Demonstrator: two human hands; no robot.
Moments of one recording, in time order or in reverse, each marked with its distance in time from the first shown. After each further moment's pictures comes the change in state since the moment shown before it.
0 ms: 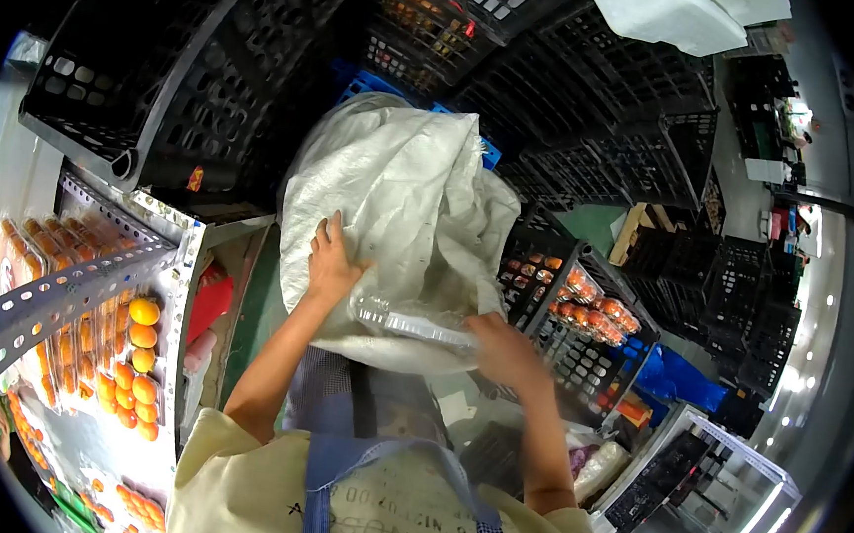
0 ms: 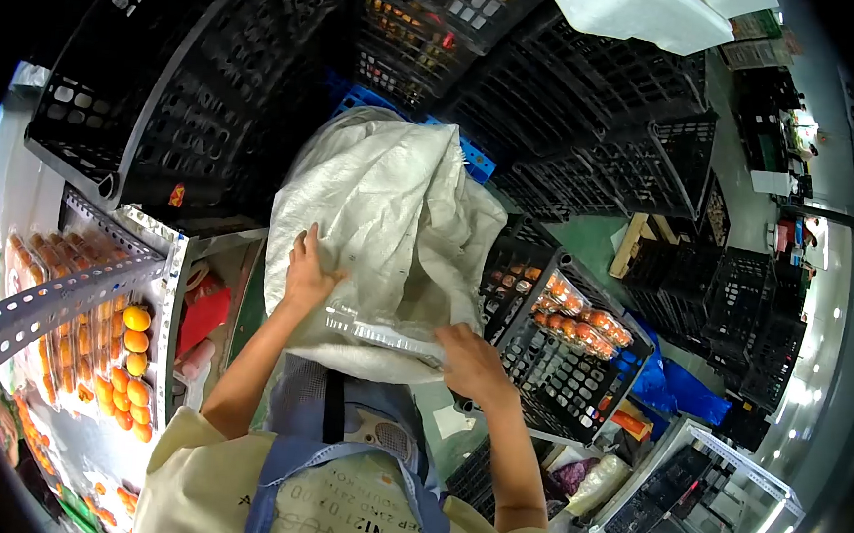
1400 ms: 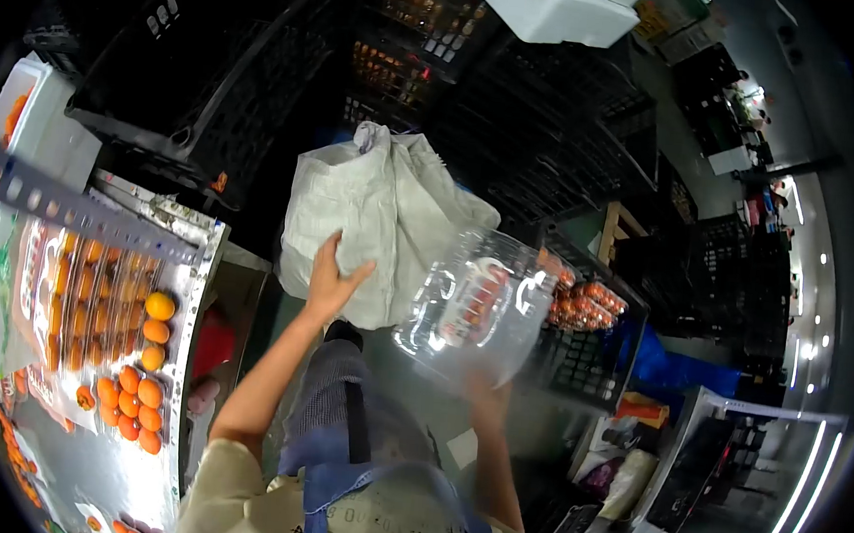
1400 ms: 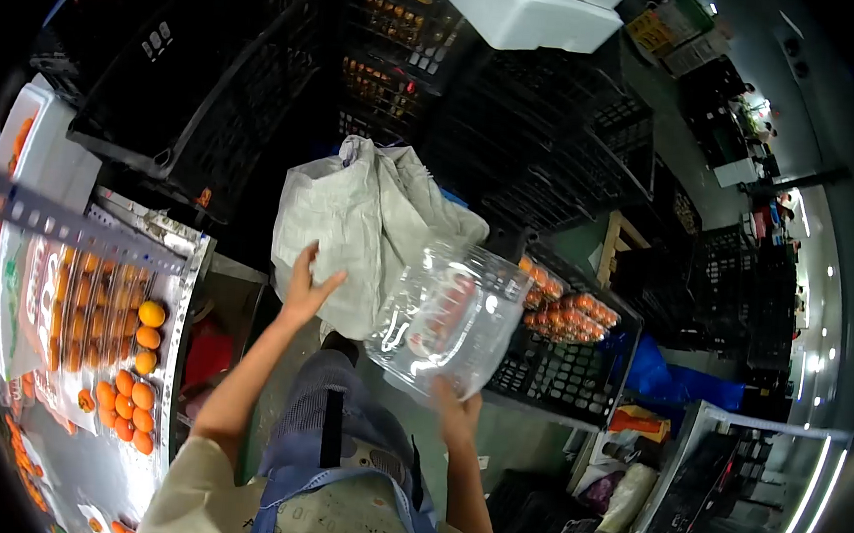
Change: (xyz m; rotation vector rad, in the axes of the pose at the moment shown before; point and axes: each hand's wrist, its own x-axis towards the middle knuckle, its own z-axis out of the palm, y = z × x) left_hand -0.048 0.002 -0.044 -0.643 -0.052 0.192; right_hand -0.086 -0.030 0.150 1.427 0.895 0.117
